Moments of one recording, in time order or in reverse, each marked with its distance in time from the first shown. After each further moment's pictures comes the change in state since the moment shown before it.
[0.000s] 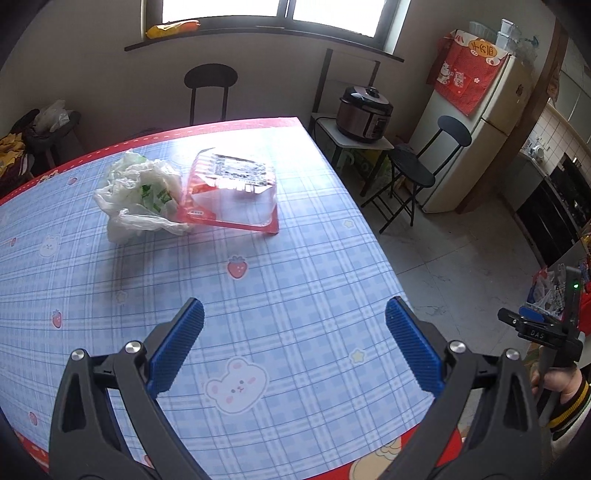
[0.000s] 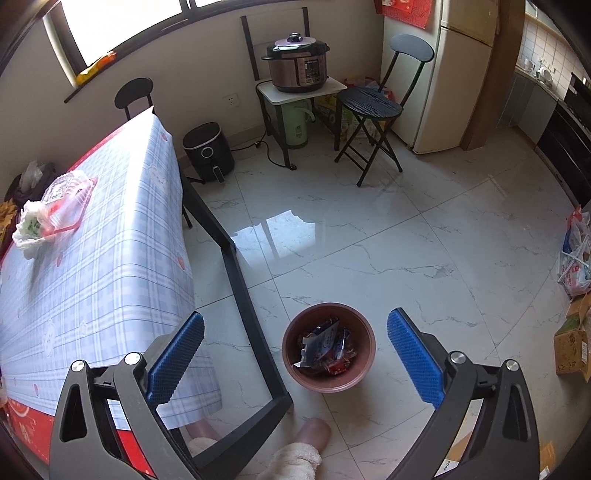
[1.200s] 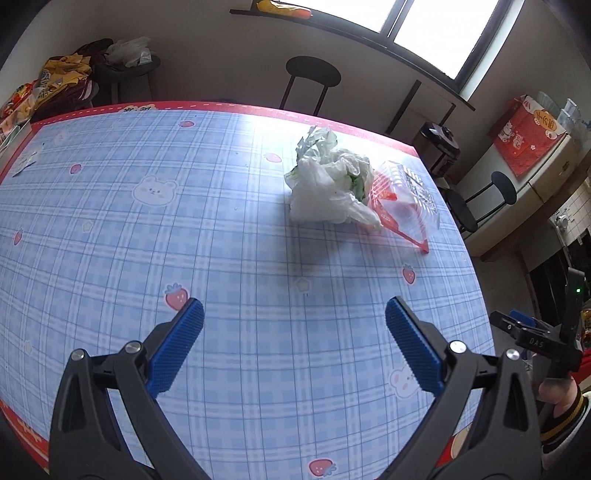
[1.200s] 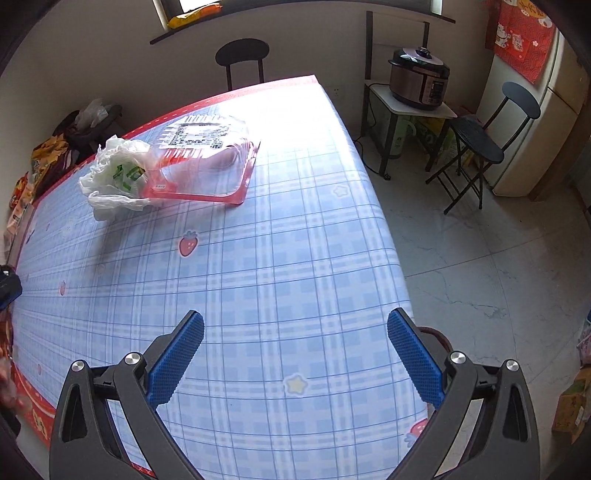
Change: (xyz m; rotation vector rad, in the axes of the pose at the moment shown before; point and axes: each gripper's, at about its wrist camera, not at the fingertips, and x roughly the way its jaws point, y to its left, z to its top) left arm -0.022 0.227 -0.022 -0.261 -0.015 0.012; right arm 0.021 0.265 0.013 -0.227 0.039 0.124
